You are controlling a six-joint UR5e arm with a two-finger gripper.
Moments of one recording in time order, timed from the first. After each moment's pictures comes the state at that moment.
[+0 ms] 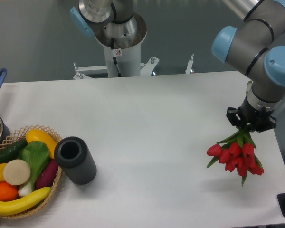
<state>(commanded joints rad) 2.77 -2.08 -1.28 -1.30 1.56 1.08</state>
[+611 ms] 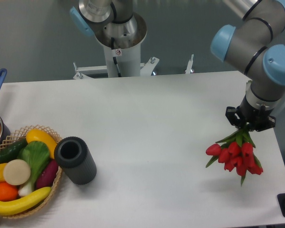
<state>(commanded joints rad) 2.75 -2.06 -1.29 -1.27 1.52 1.08</state>
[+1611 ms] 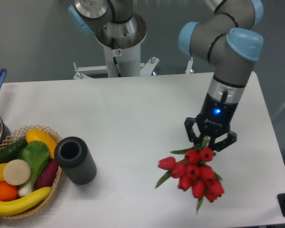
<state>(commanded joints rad) 2.66 -1.90 -1.52 -0.89 0.85 0.95</state>
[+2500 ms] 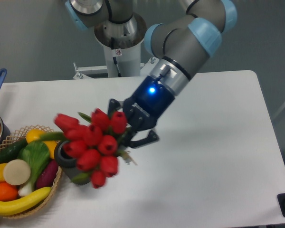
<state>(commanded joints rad) 2.51 -1.87 -1.59 -0.67 0.33 0.88</state>
